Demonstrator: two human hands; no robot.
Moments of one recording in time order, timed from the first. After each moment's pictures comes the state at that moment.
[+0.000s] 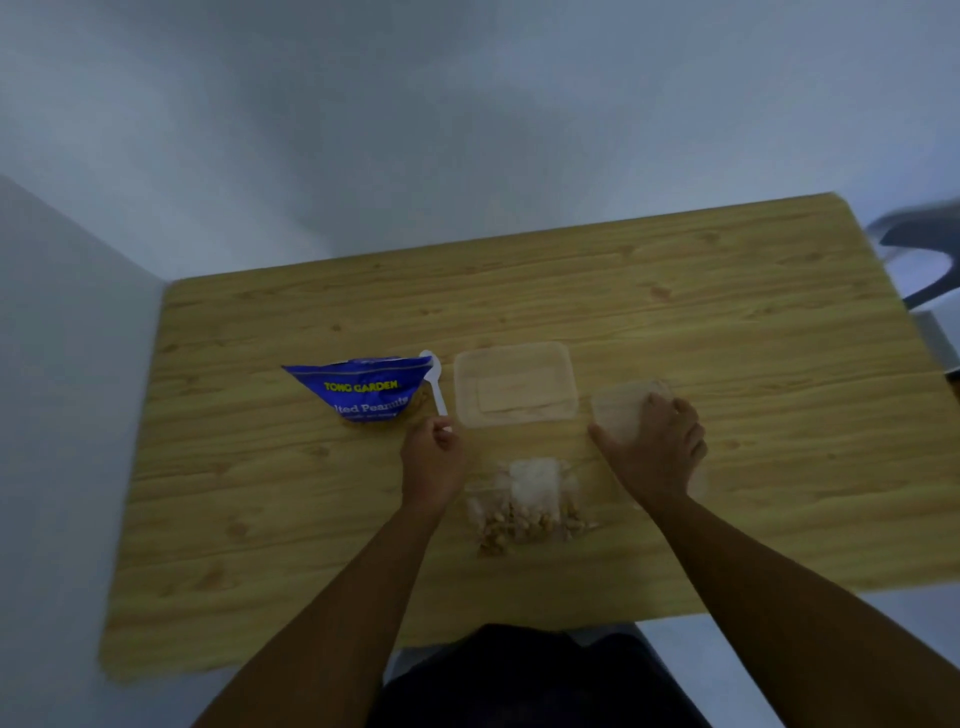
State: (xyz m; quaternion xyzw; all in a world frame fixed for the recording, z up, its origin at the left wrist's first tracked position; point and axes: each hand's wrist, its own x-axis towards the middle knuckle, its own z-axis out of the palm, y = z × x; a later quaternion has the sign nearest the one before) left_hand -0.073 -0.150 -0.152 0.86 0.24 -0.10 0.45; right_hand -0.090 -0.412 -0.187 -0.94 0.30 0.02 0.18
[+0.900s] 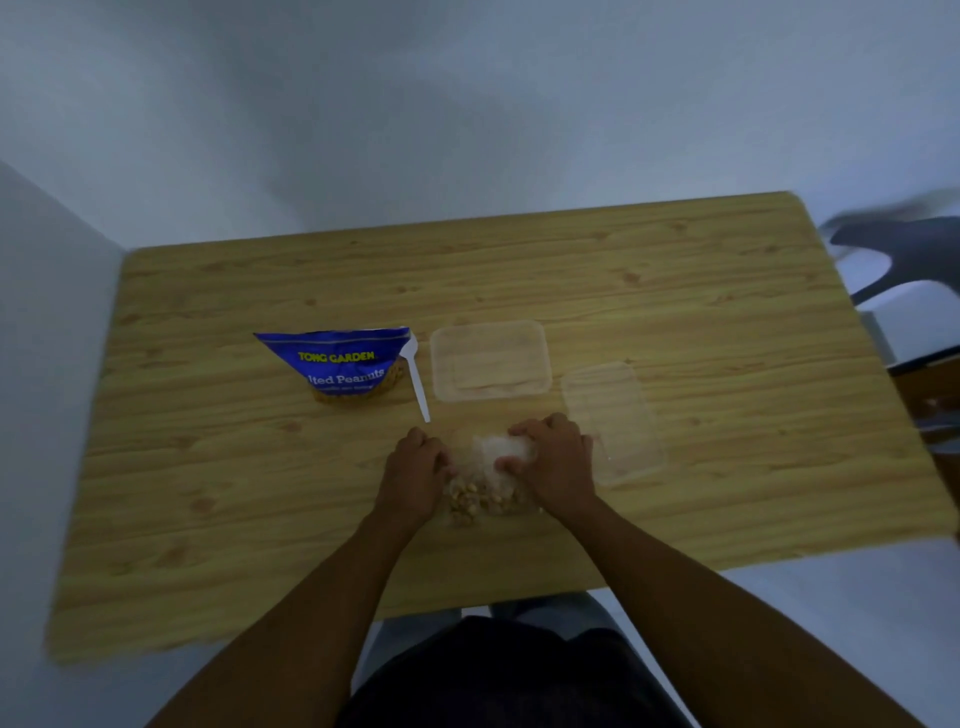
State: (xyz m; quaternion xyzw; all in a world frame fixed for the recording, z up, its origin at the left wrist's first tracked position) left_hand -0.120 -0.127 -0.196 0.94 -0.06 -0.15 0.30; right_hand -0.127 -0.340 -0.163 -0.95 0.09 0.14 0.27
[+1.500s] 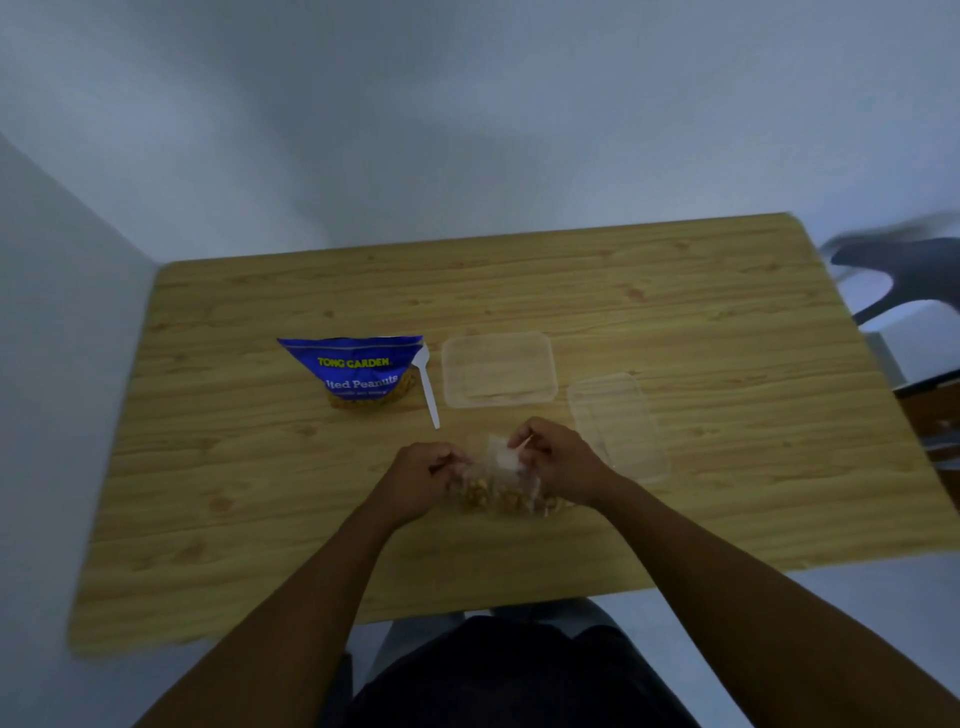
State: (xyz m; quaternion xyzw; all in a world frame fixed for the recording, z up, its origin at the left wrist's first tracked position) left_hand -0.115 -0.119 -0.152 0.84 -0.03 -0.25 0.48; right_hand -0.113 -0.362 -0.140 -0.84 -0.01 0.25 0.49
